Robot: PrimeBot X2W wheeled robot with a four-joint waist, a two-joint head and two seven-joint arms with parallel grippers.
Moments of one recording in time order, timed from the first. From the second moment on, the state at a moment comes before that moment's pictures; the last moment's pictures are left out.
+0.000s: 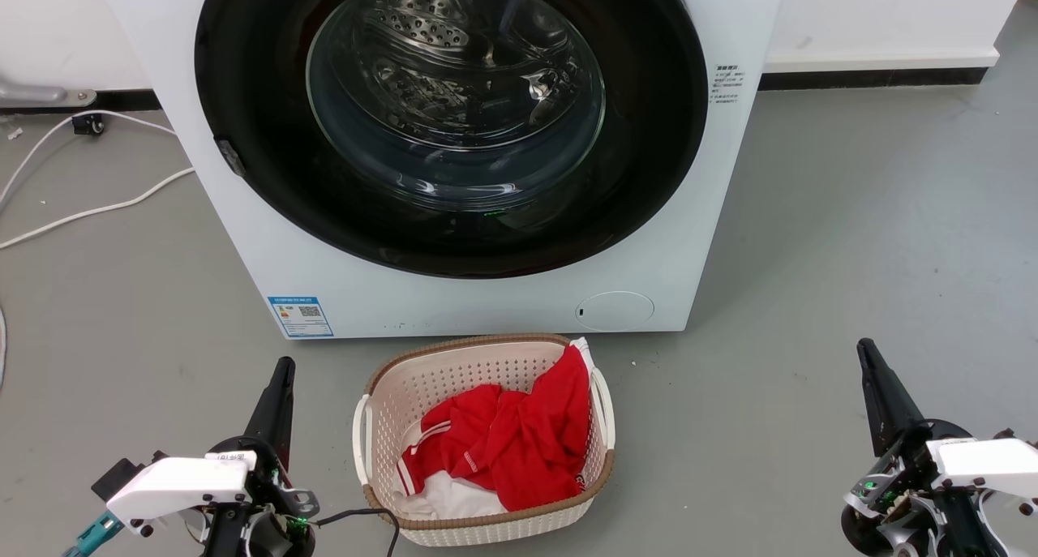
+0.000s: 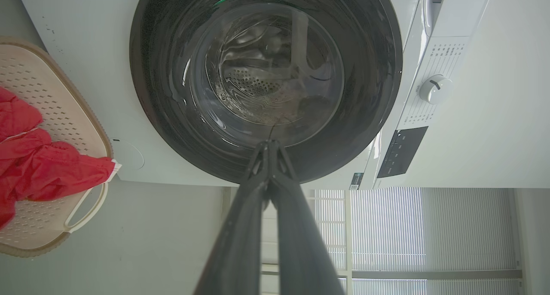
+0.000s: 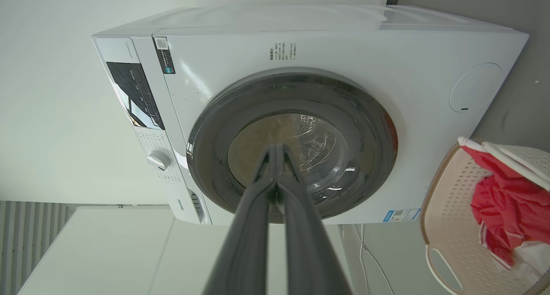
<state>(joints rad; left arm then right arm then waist) -0.11 0.05 0.11 0.24 -1.61 -0.13 0.11 -0.10 -0.05 -0.11 0.24 1.61 0.13 0.11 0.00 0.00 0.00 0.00</state>
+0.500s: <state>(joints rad) -0.11 0.05 0.11 0.24 -1.61 -0.13 0.11 -0.10 -0.05 -0.11 0.24 1.61 0.13 0.11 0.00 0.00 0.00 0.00</state>
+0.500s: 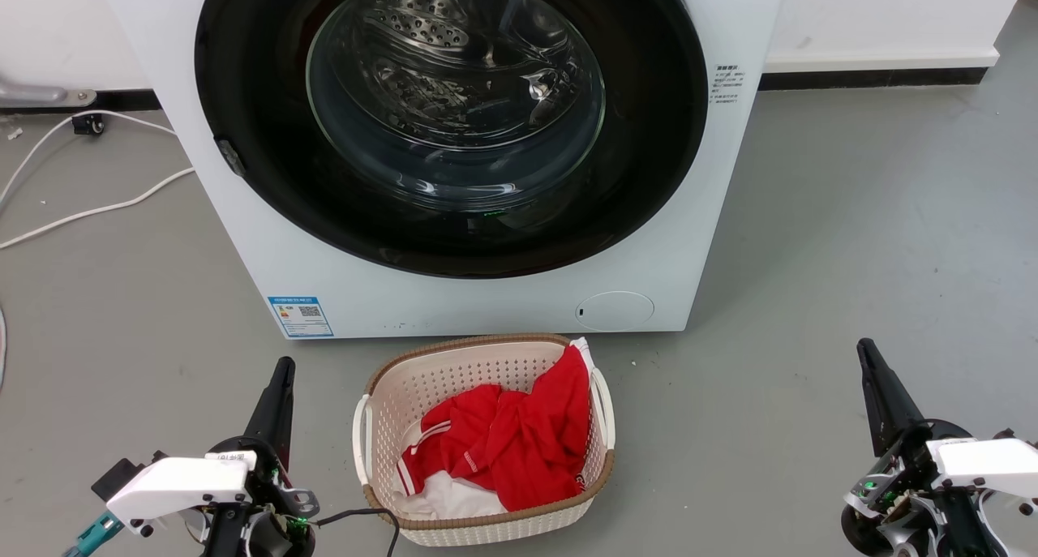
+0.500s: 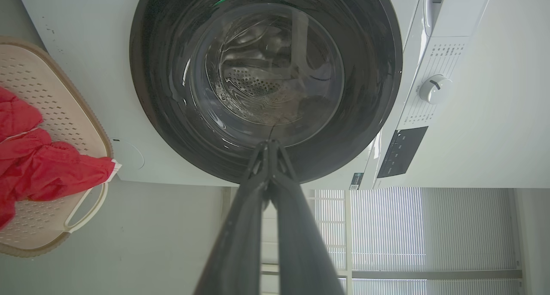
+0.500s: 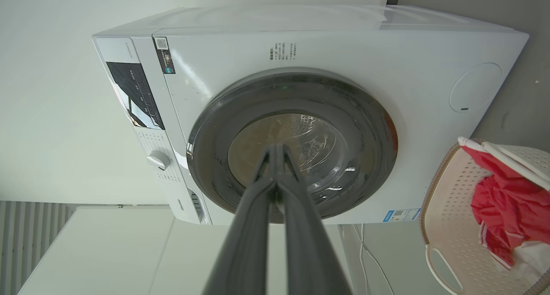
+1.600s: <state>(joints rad) -0.08 0.05 0.06 0.22 -1.35 -0.13 0.02 -0.04 -0.05 -0.08 0.20 1.28 0.13 0.02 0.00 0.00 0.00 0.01</state>
